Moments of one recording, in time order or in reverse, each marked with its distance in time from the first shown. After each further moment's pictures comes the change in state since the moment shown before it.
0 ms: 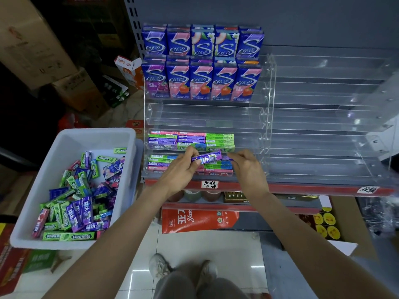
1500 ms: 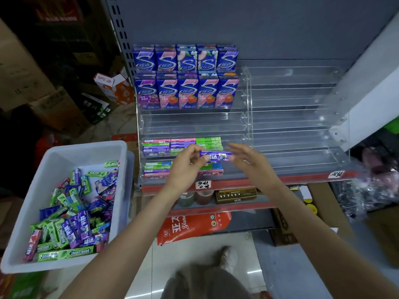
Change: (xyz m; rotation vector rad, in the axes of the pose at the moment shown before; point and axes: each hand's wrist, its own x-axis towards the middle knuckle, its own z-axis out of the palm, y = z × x) left_hand -0.021 0.054 -0.006 -0.420 0.188 0.062; right_hand -0.027 -0.025 -0.079 0.673 -0.081 0.184
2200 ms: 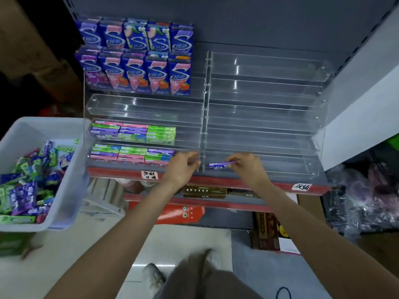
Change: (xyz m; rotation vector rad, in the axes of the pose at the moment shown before) left_hand 0.031 0.016 0.153 0.329 0.005 -0.190; right_hand 0.035 0.123 -0.121 -0.422 -0.163 0.007
